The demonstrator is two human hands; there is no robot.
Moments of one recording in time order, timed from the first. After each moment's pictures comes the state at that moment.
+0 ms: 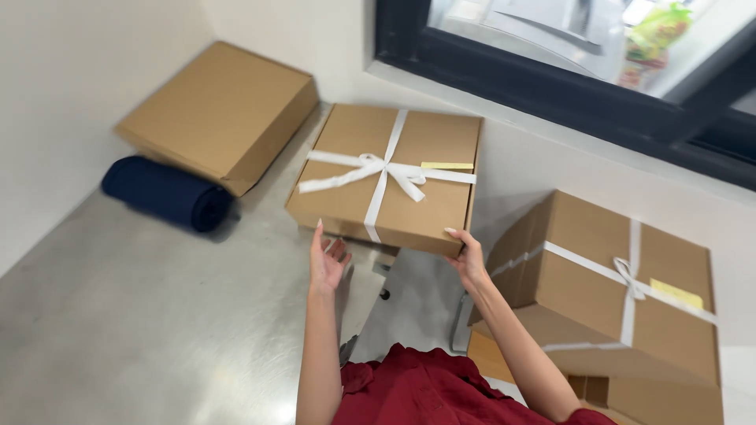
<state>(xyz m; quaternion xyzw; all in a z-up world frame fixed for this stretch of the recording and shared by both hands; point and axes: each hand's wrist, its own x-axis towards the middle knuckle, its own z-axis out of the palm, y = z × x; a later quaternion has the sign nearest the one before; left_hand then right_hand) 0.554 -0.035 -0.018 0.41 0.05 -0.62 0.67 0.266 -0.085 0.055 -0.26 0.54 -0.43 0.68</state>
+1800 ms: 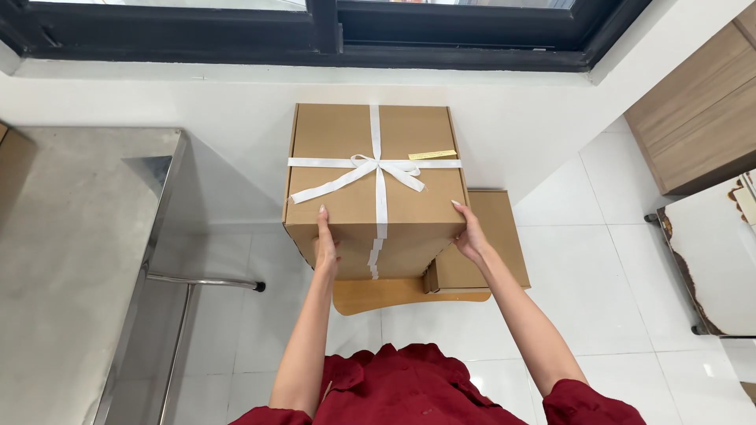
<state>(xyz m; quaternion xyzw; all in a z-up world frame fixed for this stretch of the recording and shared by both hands) 0.016 0.029 0.086 0.67 -0.22 -0.62 0.35 -0.288 0.035 -0.004 -0.09 0.61 -0.55 0.57</state>
